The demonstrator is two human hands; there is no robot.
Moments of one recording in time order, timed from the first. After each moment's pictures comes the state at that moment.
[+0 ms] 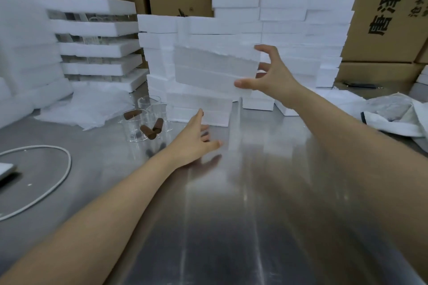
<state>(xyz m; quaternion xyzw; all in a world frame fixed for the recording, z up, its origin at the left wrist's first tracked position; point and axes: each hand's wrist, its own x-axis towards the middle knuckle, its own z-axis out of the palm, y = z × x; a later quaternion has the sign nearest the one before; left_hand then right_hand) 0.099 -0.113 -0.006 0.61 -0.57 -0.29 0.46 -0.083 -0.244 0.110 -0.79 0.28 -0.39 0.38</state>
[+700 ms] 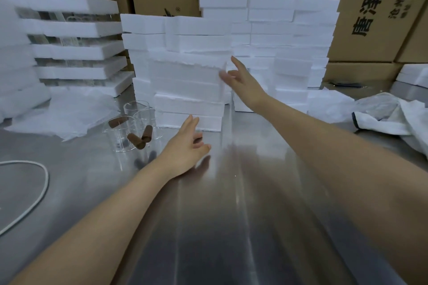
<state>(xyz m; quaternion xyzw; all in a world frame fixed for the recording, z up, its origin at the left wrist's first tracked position) 0.106 -0.115 -0.011 0.66 -0.59 -0.23 0.40 -0.034 -0.278 0.077 -0.80 0.31 -0.37 0.35</state>
